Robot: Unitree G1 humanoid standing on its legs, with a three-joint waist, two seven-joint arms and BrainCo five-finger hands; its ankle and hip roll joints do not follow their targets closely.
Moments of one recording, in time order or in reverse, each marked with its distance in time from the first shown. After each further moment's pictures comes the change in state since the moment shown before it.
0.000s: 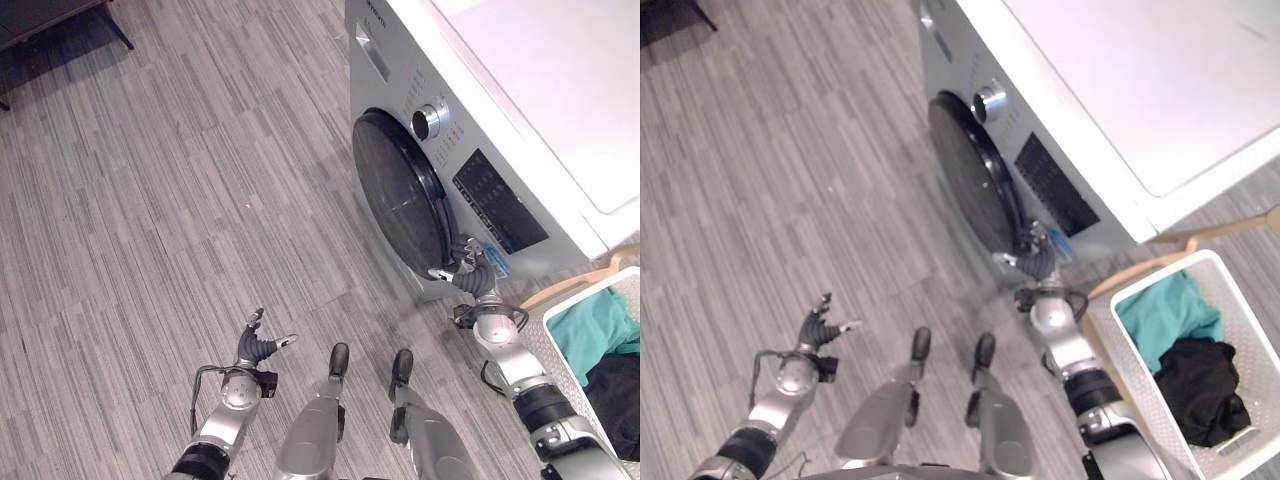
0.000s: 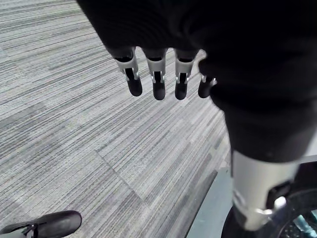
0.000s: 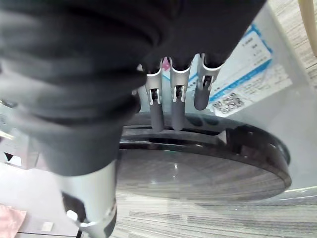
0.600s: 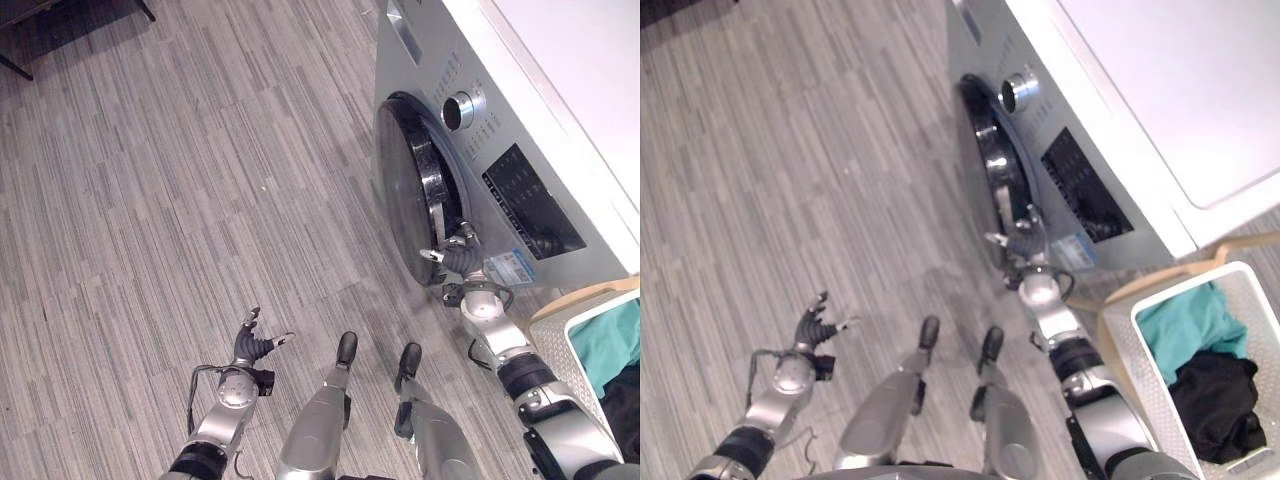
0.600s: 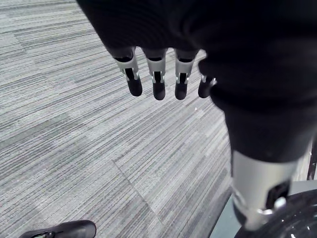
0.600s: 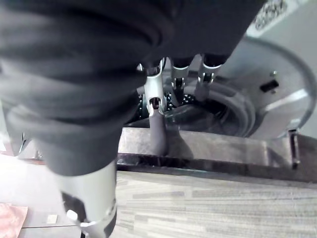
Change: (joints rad) left arm -0.004 0.008 0.010 0.001 -0.011 -0.002 0.001; right arm -0.179 0.065 0.060 0.124 0.139 0.001 -0.008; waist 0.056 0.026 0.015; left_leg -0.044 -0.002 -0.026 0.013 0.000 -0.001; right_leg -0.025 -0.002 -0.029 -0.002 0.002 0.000
